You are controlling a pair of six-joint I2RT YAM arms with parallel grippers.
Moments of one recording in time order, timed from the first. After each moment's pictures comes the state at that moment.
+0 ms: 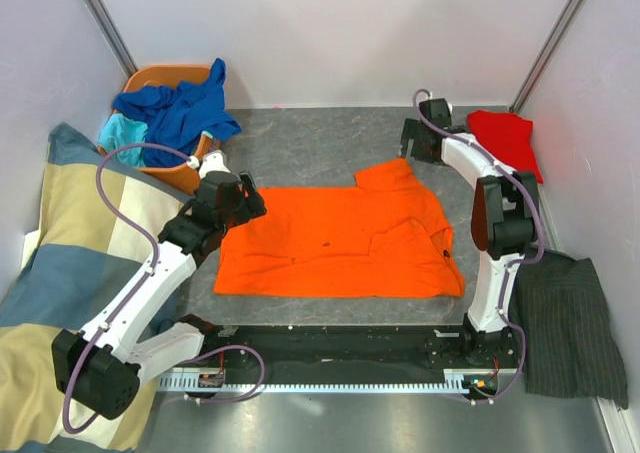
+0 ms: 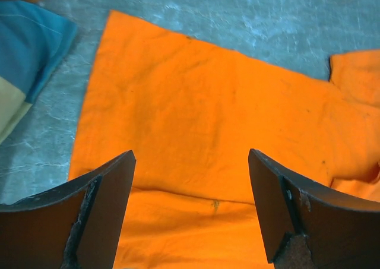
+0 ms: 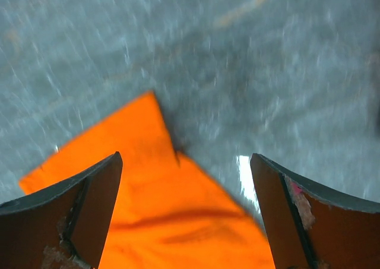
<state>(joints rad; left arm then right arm) -0.42 1.02 0.87 -0.49 -0.32 -0.60 0.17 2.03 1.60 -0.45 0.20 0.35</state>
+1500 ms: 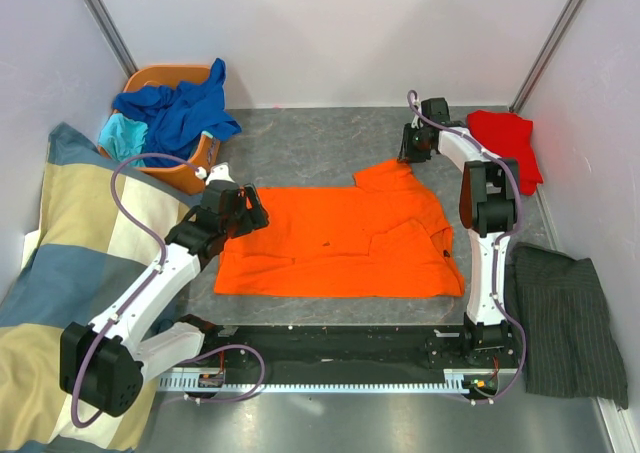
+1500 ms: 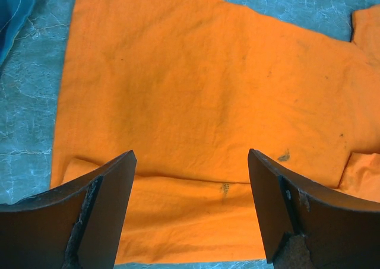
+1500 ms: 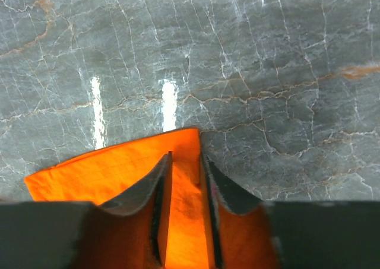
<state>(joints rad) -0.38 1.04 0.76 -0.43 -0.20 -0.58 0.10 2.34 1.87 -0.49 -0.21 0.19</state>
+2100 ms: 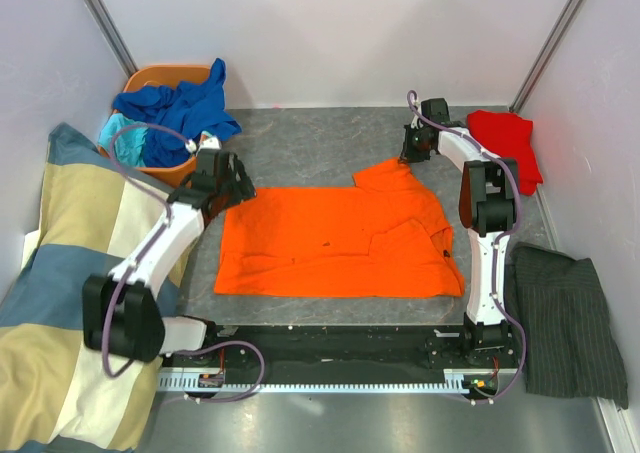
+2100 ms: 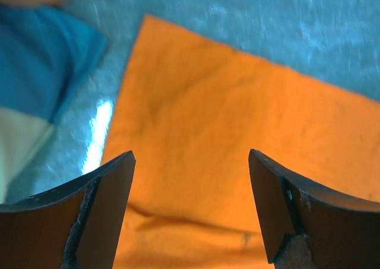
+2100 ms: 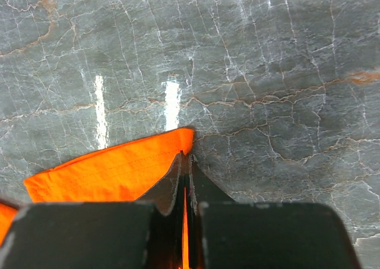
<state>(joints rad) -0.22 1.28 0.94 -0.43 -0.20 -0.50 0.10 2.35 1.88 -0.48 -0.23 0.19</state>
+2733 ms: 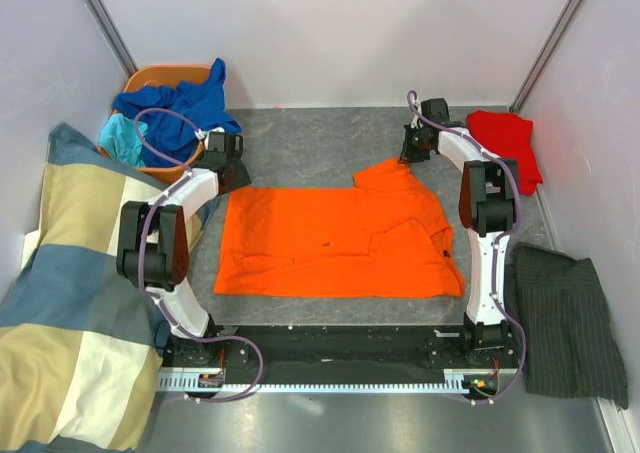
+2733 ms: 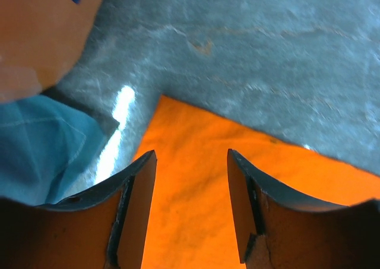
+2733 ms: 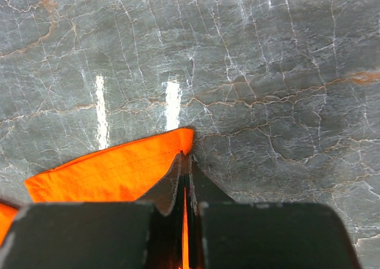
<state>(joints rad) -0.13 1.75 1.17 -0.30 -0.22 -0.44 0.10 2.35 1.88 -0.48 -0.23 0.19</state>
